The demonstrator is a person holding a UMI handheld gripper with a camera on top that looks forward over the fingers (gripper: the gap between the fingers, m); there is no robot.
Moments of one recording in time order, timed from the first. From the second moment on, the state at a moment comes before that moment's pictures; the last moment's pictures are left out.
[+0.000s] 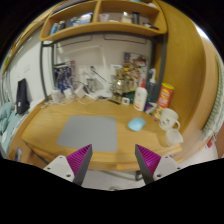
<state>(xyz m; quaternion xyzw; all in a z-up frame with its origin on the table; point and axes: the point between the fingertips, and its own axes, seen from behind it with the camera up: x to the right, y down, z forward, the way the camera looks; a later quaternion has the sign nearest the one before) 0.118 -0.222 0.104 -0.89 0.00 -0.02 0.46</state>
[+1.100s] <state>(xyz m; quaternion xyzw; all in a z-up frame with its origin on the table) 0.215 0.014 -0.018 -0.93 -0.04 0.02 0.36</state>
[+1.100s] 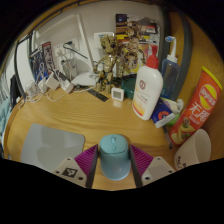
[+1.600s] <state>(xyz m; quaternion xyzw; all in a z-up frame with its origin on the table) 0.210 0.016 -0.019 -0.93 -0.05 0.01 0.36</state>
